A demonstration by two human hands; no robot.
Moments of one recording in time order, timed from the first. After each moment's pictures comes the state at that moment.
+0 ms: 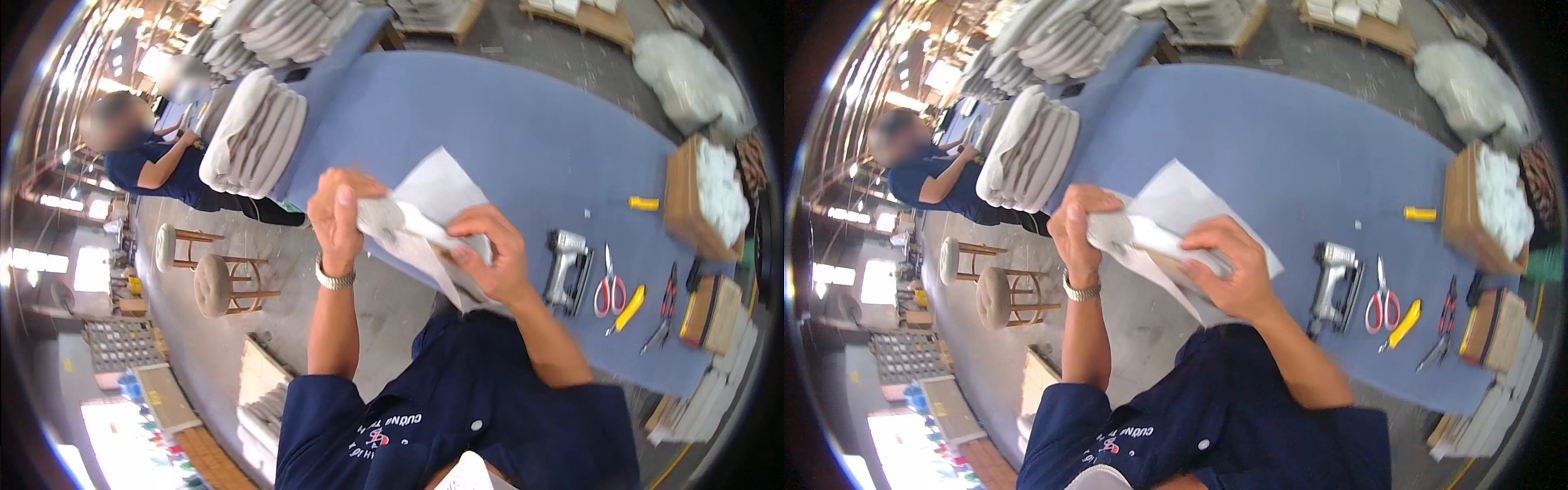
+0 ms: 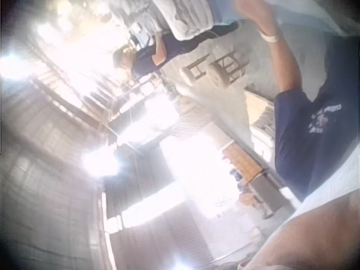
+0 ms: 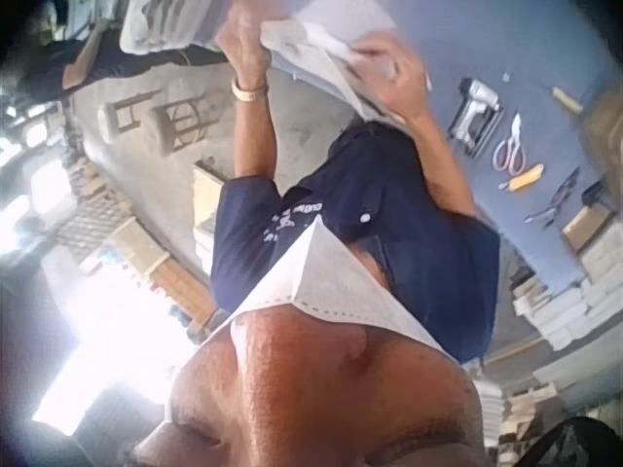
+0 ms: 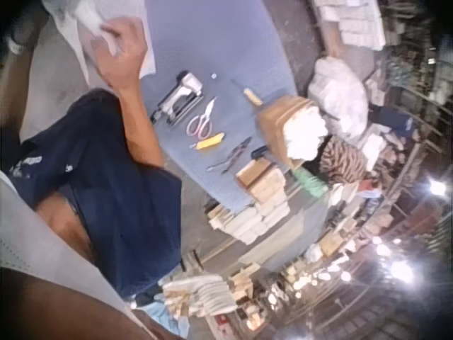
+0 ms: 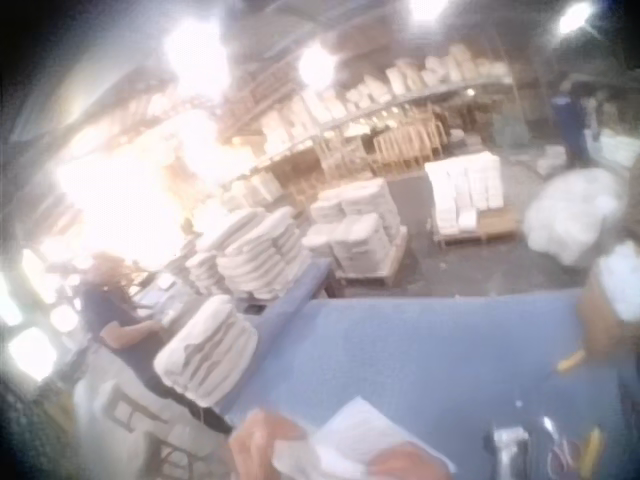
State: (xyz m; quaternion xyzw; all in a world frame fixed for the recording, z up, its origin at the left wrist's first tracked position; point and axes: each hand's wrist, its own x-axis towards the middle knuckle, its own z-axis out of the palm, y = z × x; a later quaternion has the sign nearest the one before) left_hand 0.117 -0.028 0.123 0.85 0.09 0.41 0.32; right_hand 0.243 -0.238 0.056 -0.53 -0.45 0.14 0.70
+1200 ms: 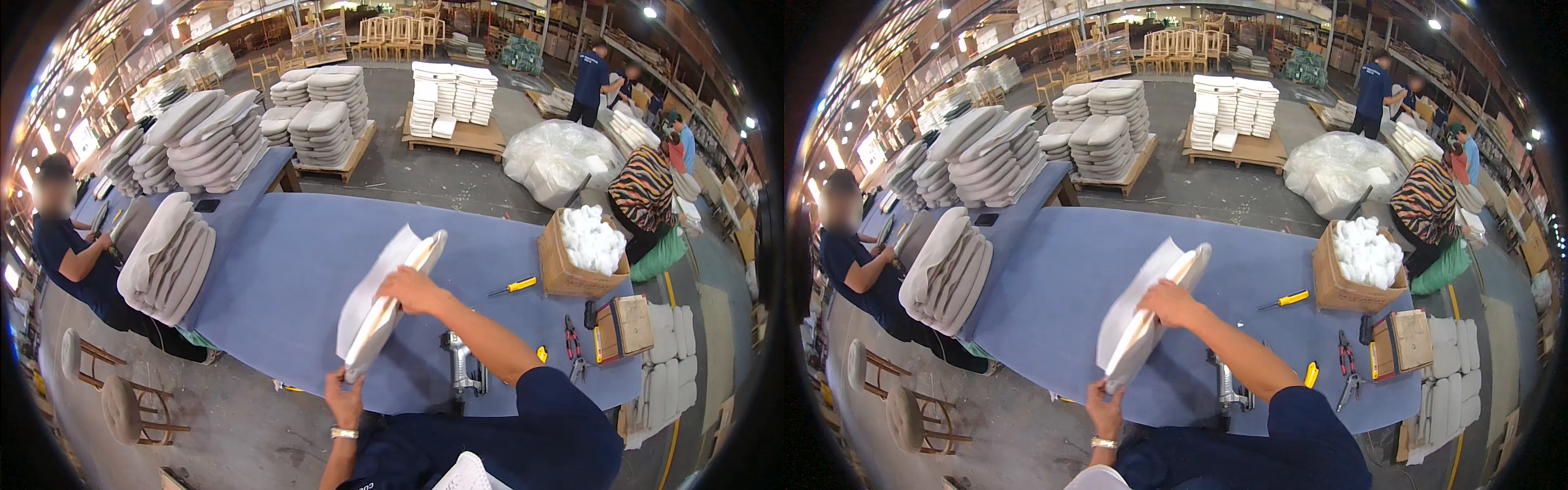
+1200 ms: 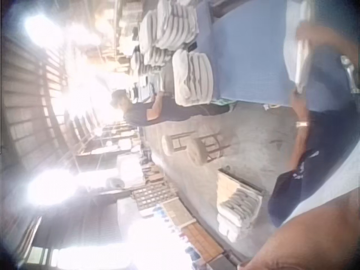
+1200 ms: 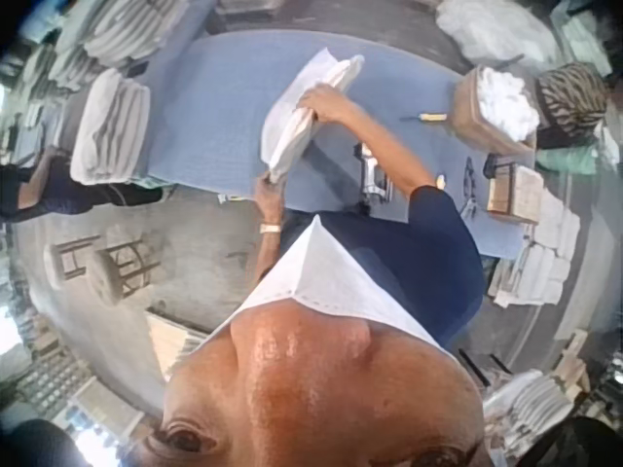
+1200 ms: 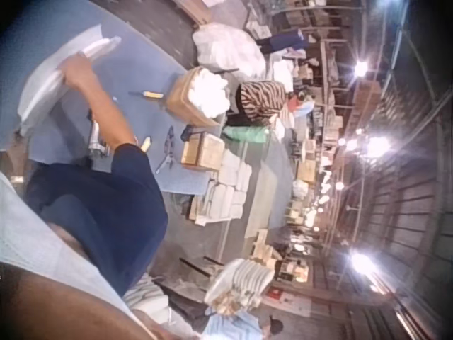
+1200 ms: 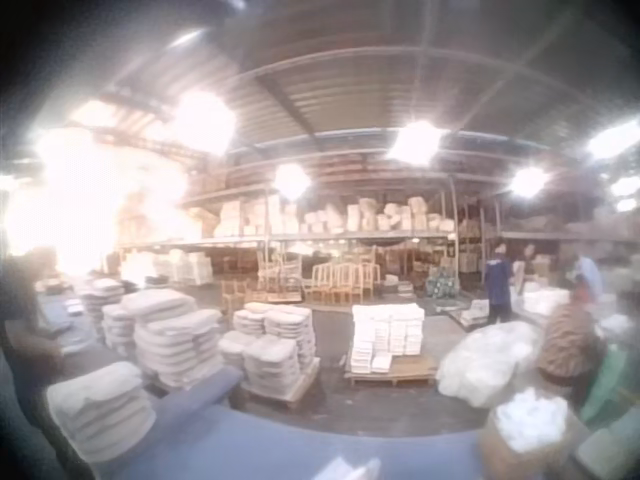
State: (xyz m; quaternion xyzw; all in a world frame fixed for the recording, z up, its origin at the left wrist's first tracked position) left_hand 0.097 -0.147 -0.129 0.71 0.36 0.38 0.47; right_hand 0.413 -0.201 -0.004 -0.73 -0.68 0.04 0.07
